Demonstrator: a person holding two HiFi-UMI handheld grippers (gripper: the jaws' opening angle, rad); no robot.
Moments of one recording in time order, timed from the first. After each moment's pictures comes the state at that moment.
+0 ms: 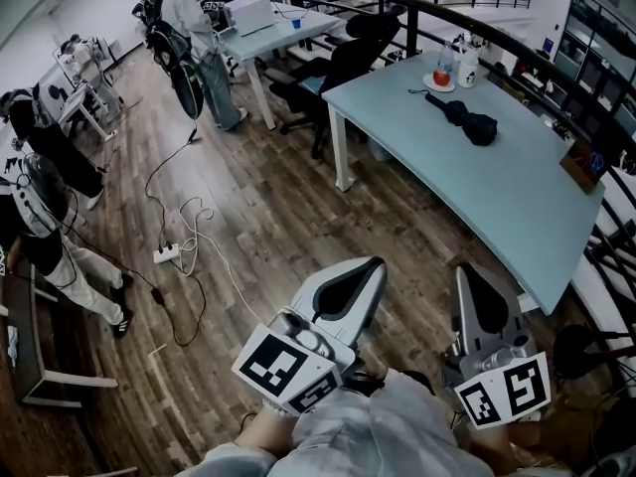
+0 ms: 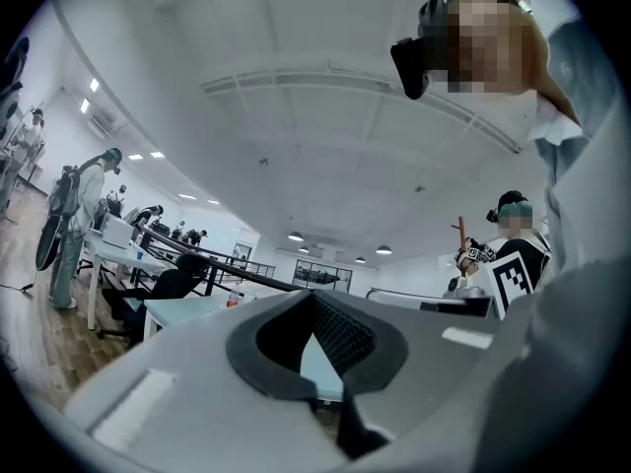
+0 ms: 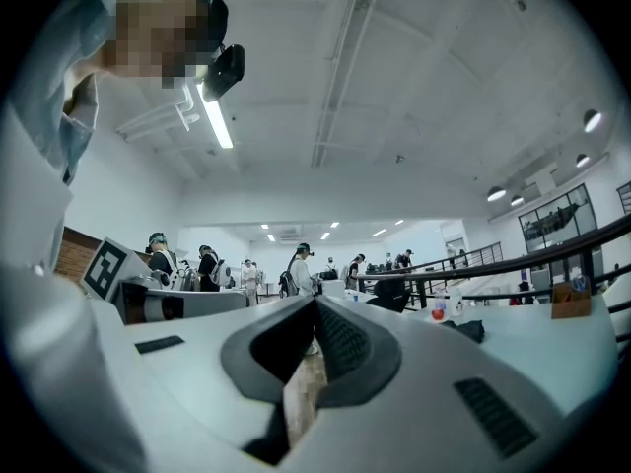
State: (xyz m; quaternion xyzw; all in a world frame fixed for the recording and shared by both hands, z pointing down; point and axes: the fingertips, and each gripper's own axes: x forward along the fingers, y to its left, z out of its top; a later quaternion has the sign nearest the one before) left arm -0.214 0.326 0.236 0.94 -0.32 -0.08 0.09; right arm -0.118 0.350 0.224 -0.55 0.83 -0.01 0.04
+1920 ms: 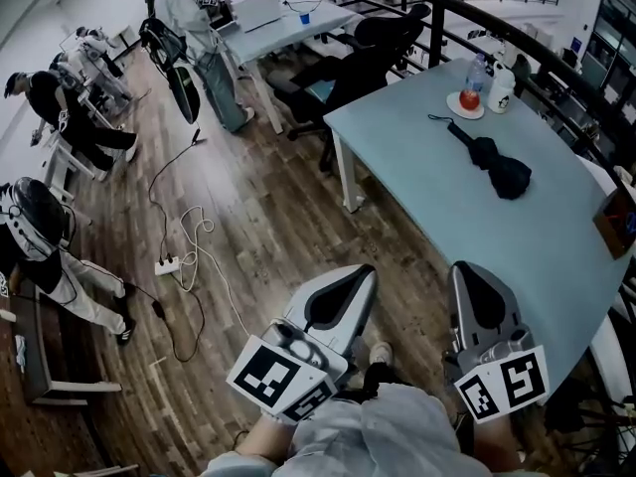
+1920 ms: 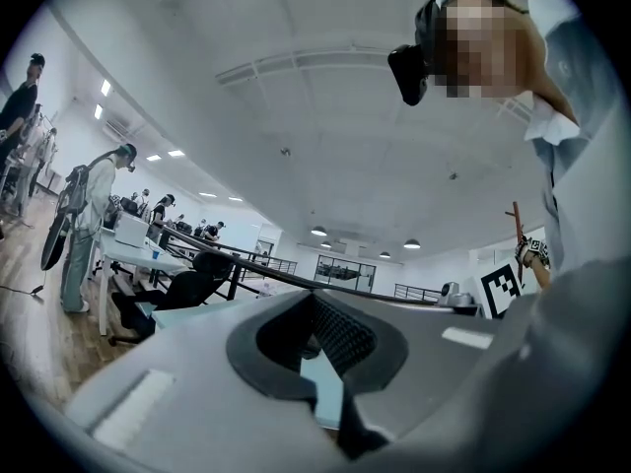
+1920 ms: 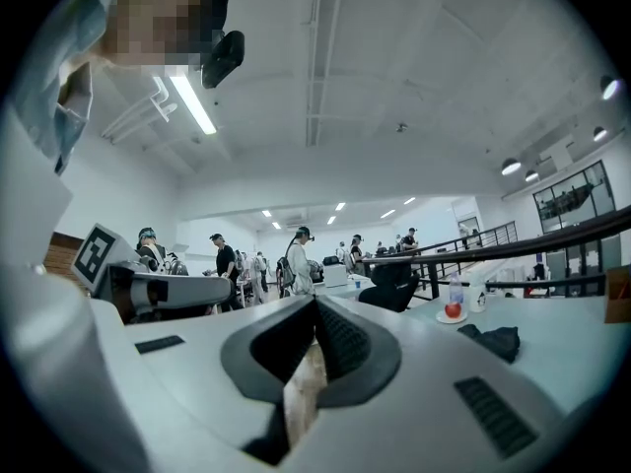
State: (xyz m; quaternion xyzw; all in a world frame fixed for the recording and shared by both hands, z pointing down) left arm -0.162 0.087 0.258 0.92 -0.38 -0.06 0.10; right arm -0.053 0.090 0.263 -0.52 0.85 -0.05 0.02
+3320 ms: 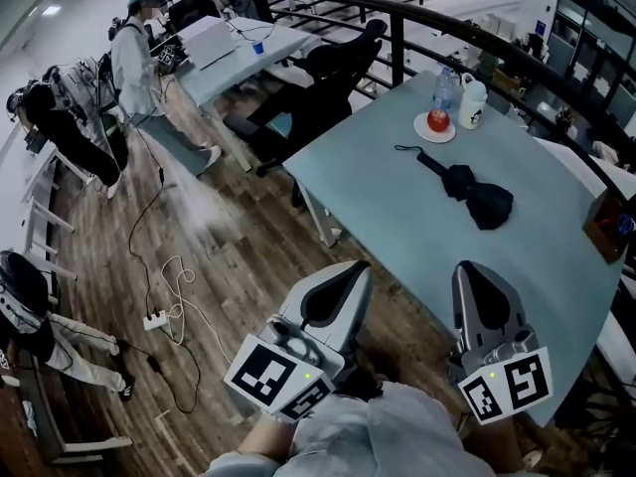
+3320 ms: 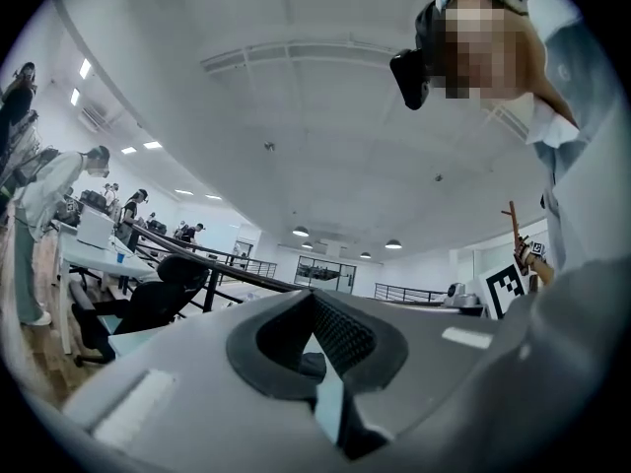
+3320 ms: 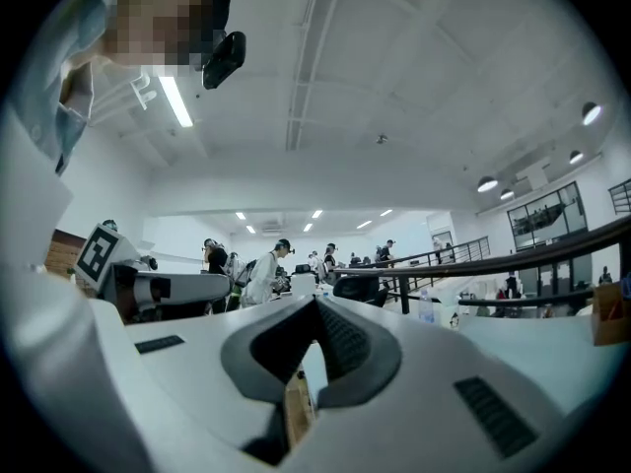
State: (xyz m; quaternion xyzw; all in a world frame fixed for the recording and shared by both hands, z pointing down) left arm -0.098 -0.052 0.254 0.94 -0.31 -0.07 0.09; right arm 0.020 -0.027 0.261 -0.58 0.81 -0.03 0.03
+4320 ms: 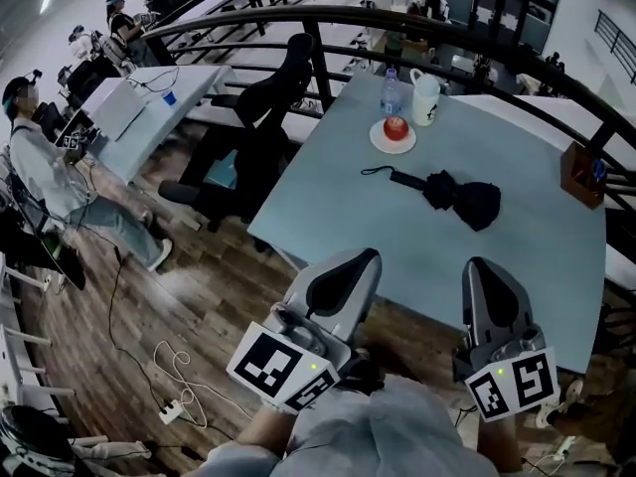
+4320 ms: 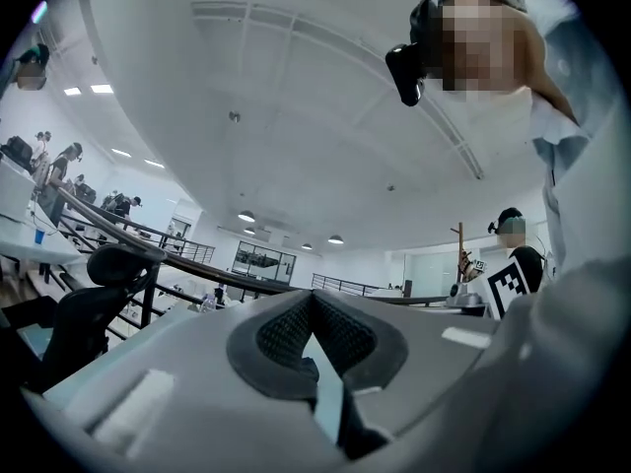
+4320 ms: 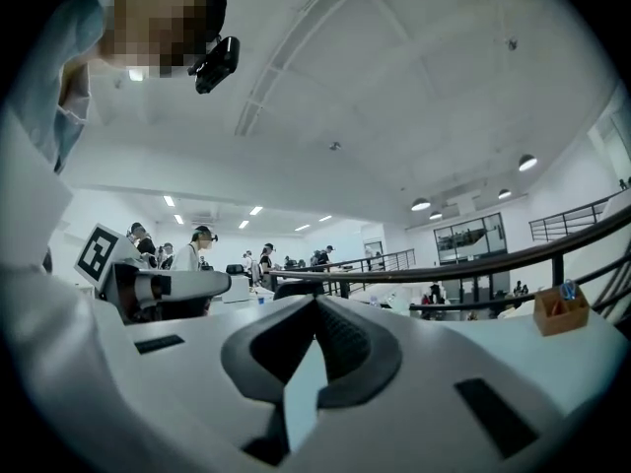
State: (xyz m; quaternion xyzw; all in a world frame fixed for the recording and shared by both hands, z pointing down) left arm -0.091 -0.211 0.247 0.99 -0.11 -0.05 0.10; right arm 0.008 -0.134 0.255 -0.75 0.66 -0.03 0.02
